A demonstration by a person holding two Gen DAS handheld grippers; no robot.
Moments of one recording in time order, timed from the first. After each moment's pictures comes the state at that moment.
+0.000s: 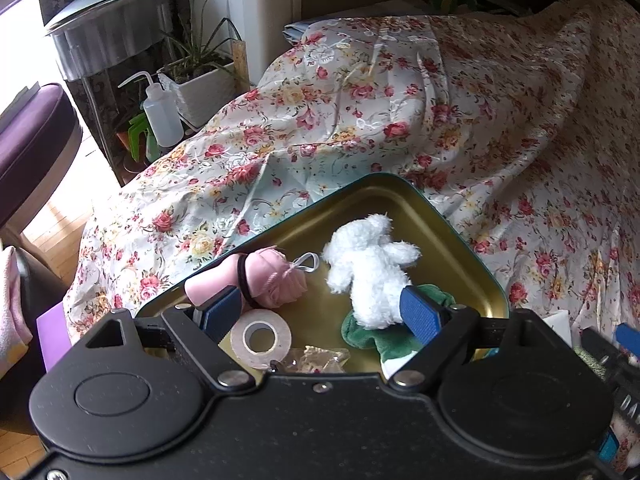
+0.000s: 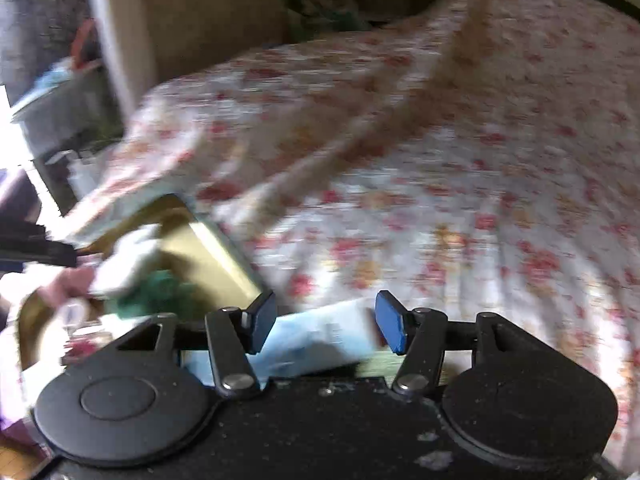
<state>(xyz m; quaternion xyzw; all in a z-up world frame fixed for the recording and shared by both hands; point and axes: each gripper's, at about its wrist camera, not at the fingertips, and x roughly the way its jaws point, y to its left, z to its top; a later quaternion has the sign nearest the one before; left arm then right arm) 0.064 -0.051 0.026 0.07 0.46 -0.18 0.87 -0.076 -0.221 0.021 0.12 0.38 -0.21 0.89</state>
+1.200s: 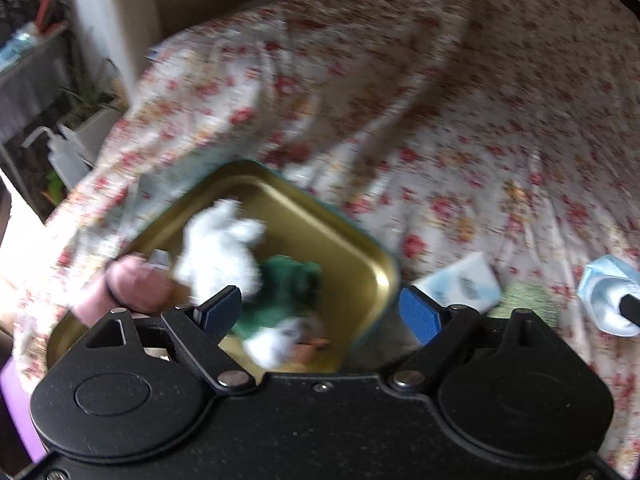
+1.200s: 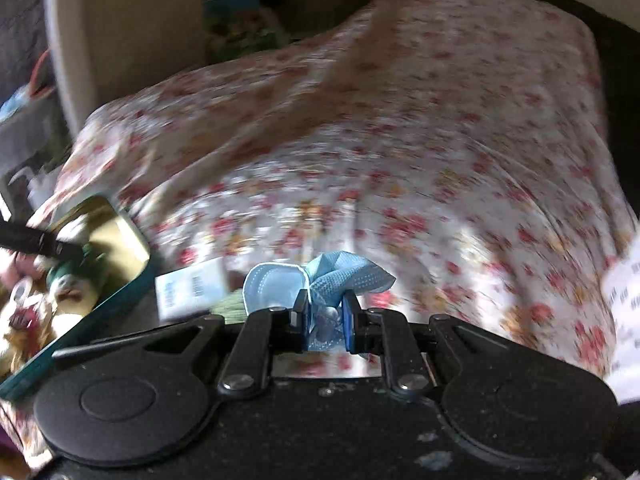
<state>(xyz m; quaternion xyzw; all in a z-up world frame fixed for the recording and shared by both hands) 0.001 -0.128 0.004 0.14 0.43 -0.30 0.84 -0.198 -0.280 0.018 0.13 0.35 -0.31 0.87</state>
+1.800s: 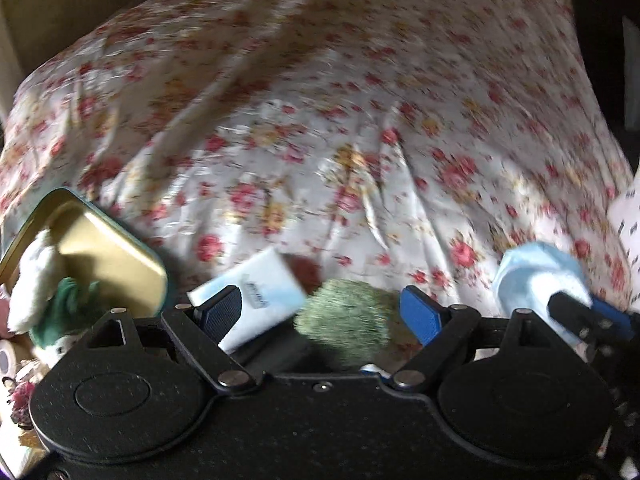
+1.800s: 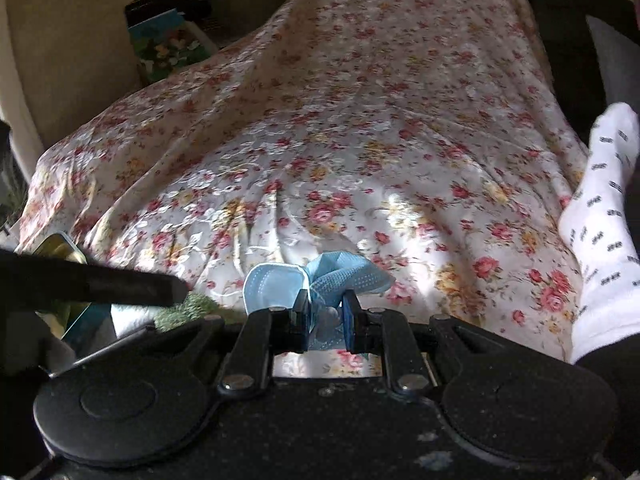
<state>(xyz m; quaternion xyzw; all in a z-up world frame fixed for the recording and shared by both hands) -0.080 -0.251 -0.021 0.20 0.43 -0.37 0.80 -0.234 -0.308 0.012 0.19 0.33 -0.38 0.84</state>
